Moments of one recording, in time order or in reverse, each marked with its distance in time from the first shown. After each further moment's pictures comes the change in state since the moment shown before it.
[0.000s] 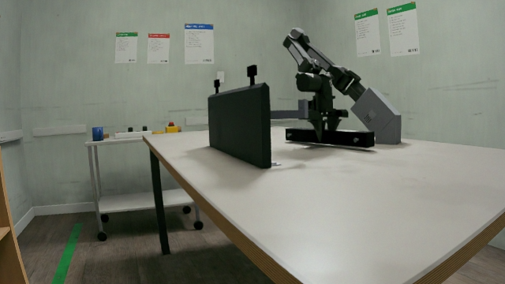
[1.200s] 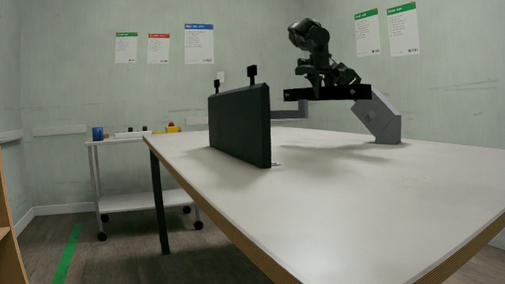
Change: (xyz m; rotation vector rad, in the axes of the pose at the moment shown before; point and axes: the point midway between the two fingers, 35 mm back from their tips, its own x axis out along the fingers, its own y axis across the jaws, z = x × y) arm -0.137 0.003 0.002 0.021 -0.016 0.003
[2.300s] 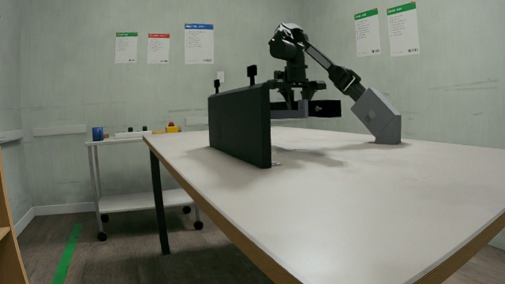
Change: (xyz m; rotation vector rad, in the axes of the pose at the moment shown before) arm 0.046 0.101 0.010 0.165 -0.002 0.003
